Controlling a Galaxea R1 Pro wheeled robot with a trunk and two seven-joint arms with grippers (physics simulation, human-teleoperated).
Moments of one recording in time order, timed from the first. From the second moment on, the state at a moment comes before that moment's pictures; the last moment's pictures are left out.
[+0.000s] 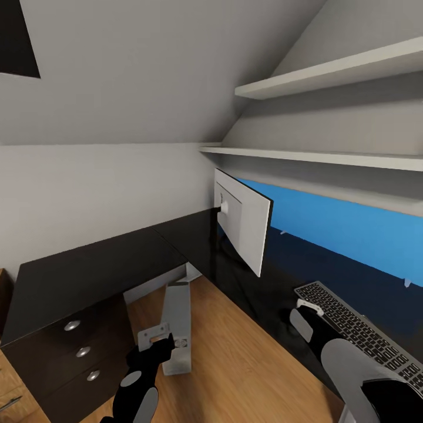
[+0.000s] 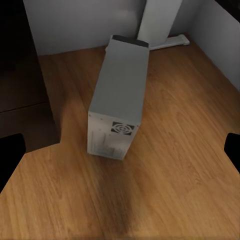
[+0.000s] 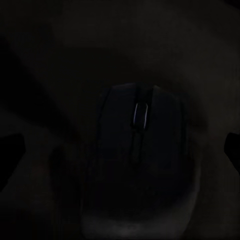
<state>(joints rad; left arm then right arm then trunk) -0.11 -0.10 -0.27 -1.46 0.36 0.41 0.59 -0.82 -0.07 0.10 -0.34 -0.53 0.34 -0.37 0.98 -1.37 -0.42</state>
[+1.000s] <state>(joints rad) -0.11 -0.10 -0.27 -1.46 0.36 0.41 0.59 -0.82 -0.06 0.10 -0.34 -0.53 0.36 -0.36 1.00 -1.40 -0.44</state>
